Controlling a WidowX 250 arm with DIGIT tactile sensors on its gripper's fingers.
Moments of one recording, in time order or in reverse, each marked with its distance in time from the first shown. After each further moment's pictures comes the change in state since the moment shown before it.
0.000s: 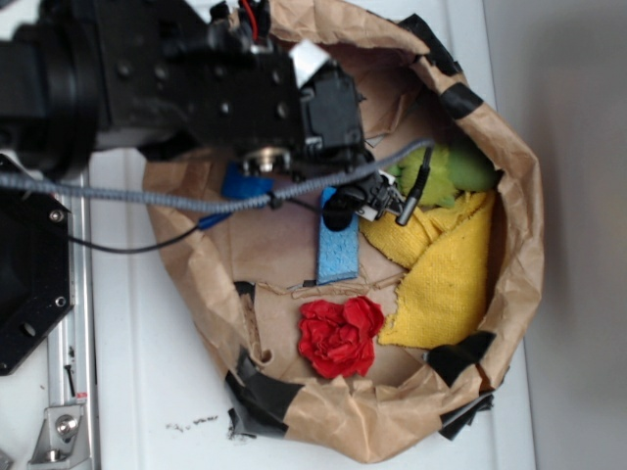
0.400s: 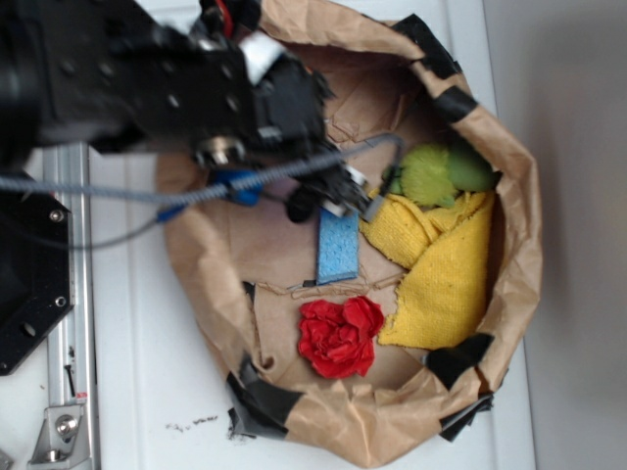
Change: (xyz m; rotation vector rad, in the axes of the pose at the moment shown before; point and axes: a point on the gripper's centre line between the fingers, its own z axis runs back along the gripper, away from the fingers) arm 0.002 0.039 0.011 0.028 0.025 -0.033
